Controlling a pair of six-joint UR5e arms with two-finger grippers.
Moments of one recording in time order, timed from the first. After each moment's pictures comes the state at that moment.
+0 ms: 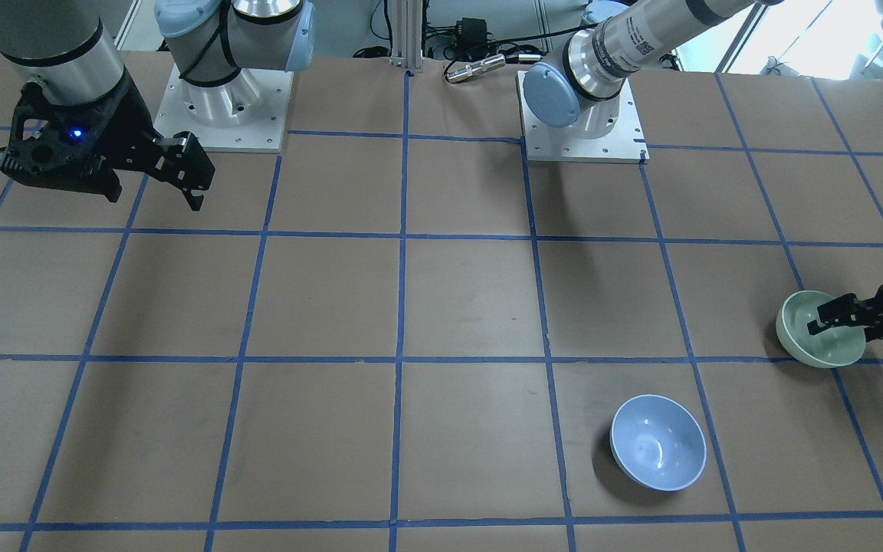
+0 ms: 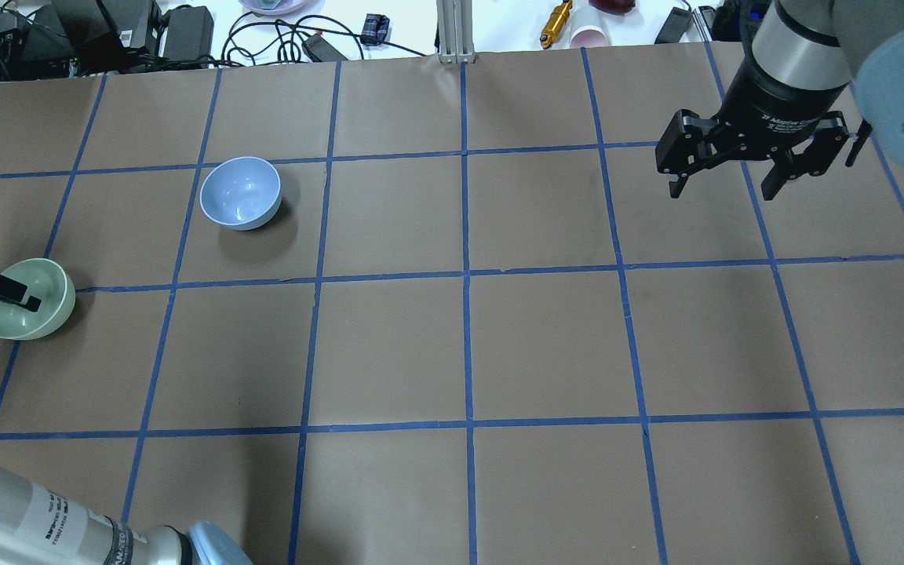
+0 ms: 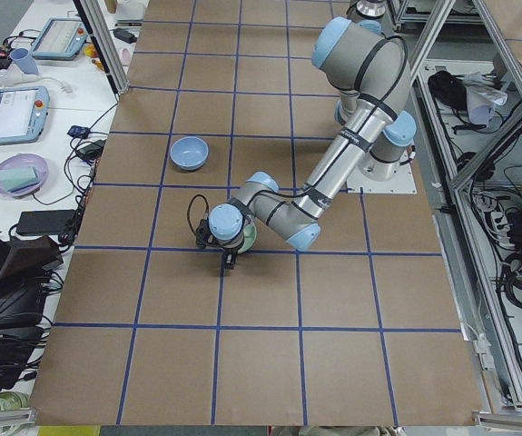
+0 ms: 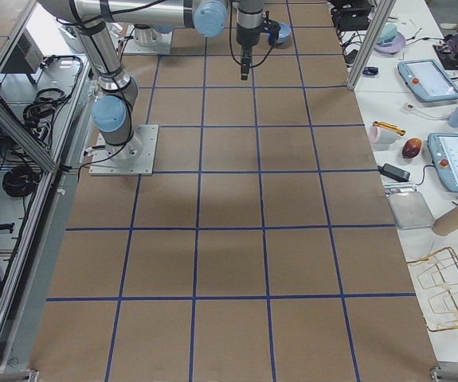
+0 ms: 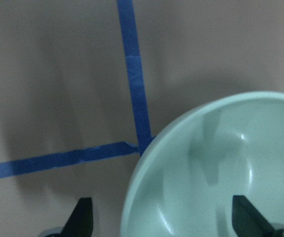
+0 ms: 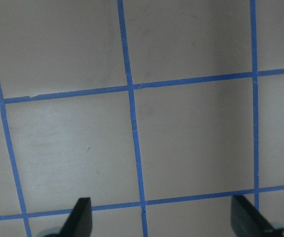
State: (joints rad) left arm -0.72 -2.13 -1.63 -1.10 1.46 0.99; right arm 1.52 -1.59 1.63 -1.60 -1.59 0.04
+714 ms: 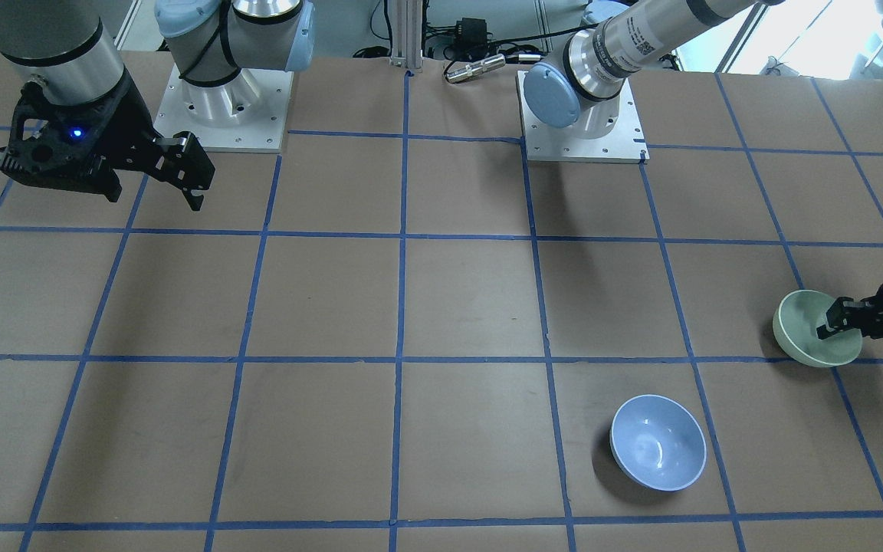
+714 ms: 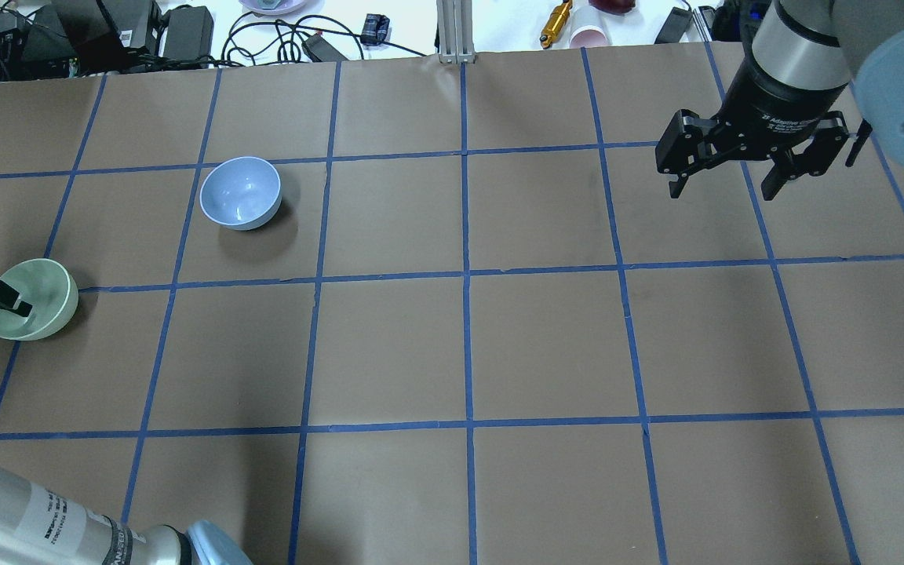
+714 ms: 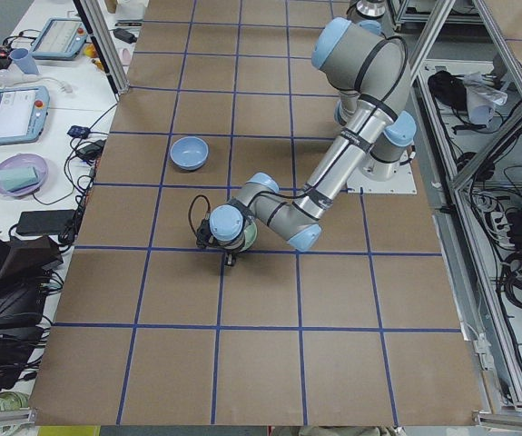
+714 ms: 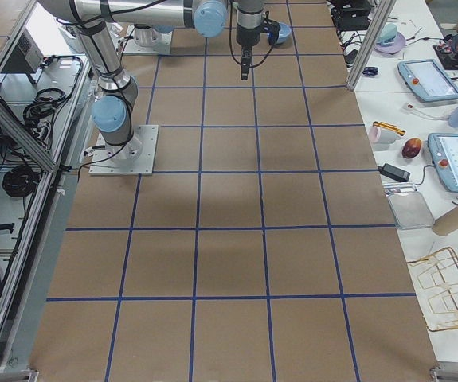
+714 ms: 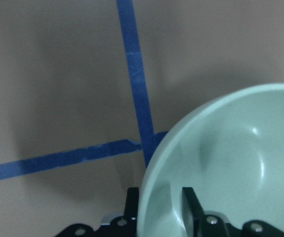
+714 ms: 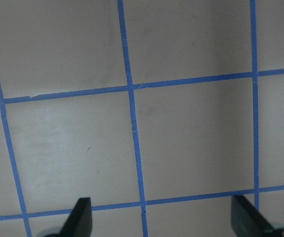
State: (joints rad) left arm -0.71 -2.13 -1.63 -1.10 1.47 1.03; right arm 1.52 -1.59 1.63 -1.60 -1.59 0.04
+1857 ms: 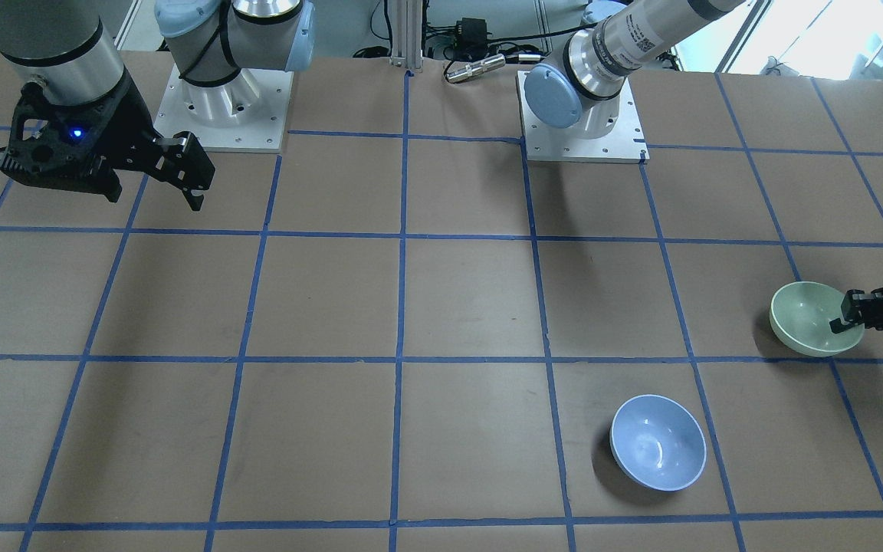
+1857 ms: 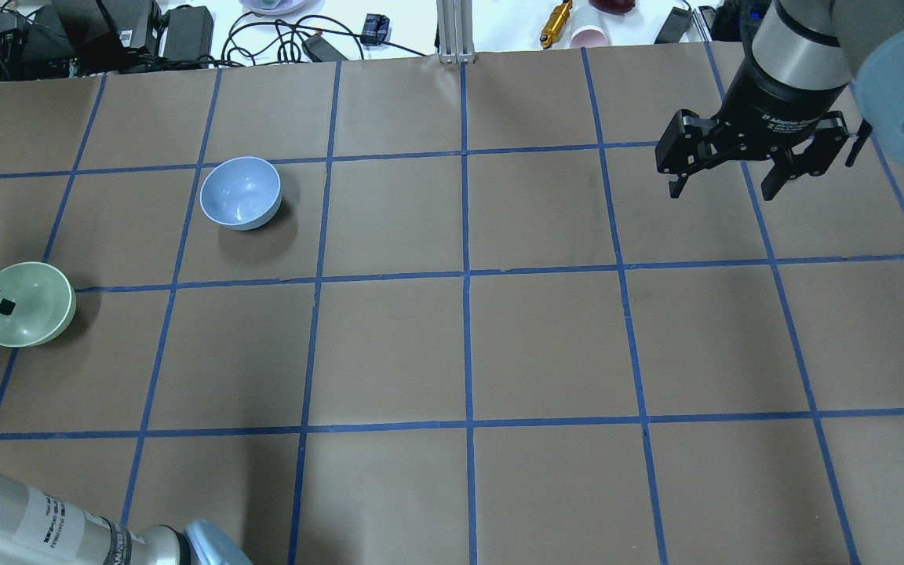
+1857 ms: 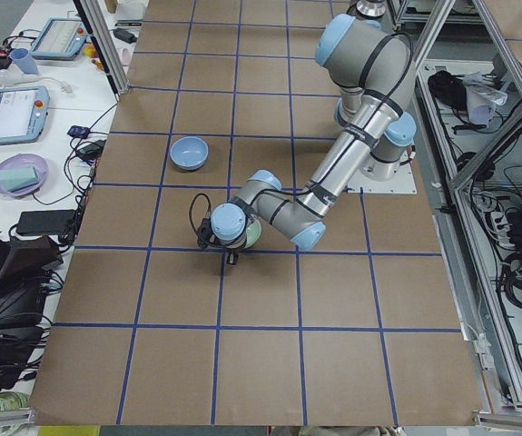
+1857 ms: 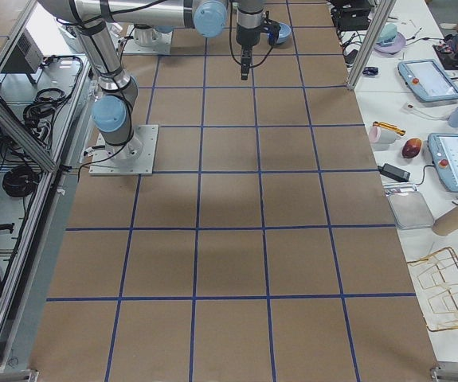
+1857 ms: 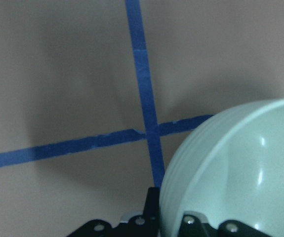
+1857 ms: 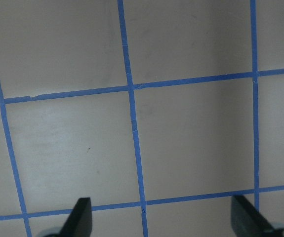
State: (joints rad) left arm -0.70 -2.10 -1.62 -1.15 1.46 1.03; right arm 1.52 -1.59 1.63 -1.60 -1.59 0.04
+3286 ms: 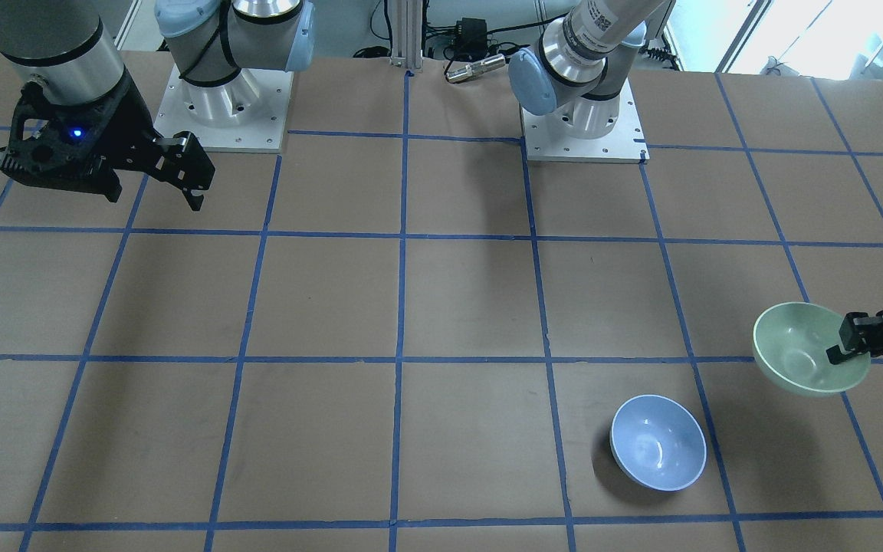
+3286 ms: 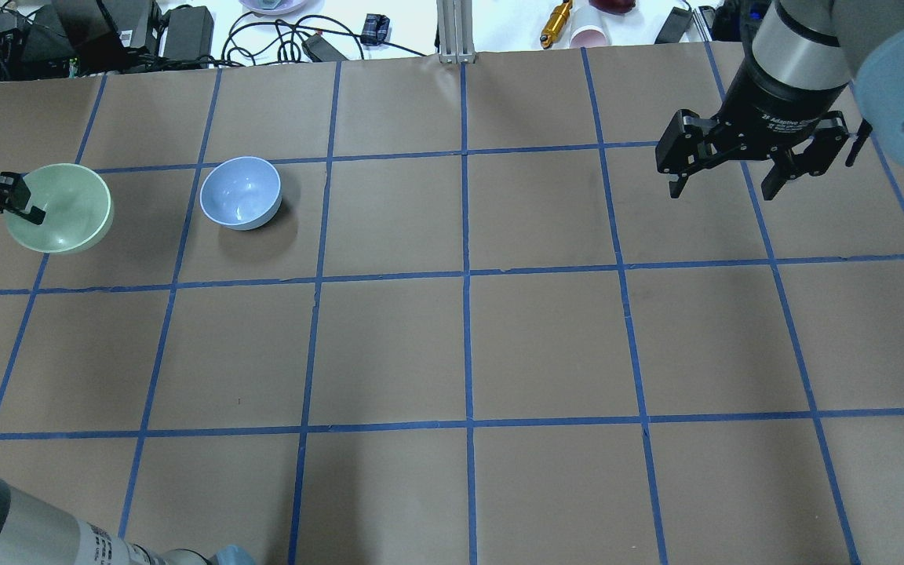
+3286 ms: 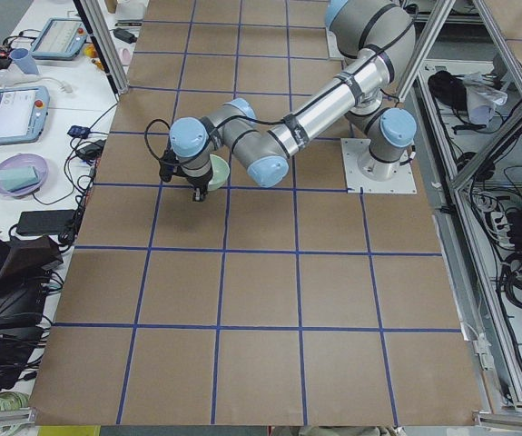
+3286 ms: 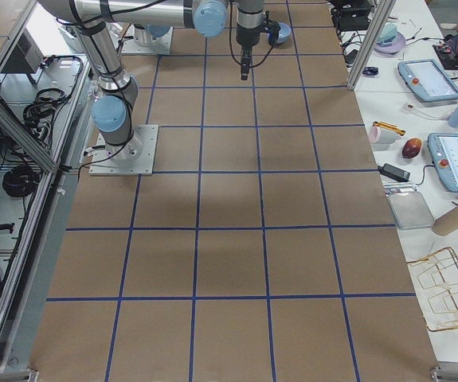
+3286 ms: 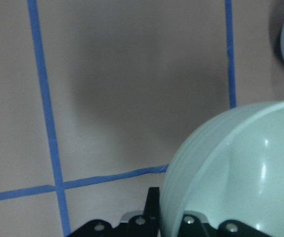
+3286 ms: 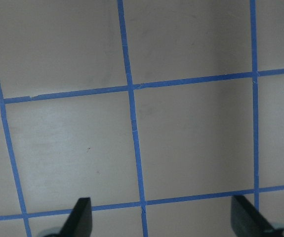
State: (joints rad) left arm -0.98 -1.99 -1.45 -1.35 1.41 0.67; right arm 1.52 -1.59 1.63 -1.60 -1.59 0.04
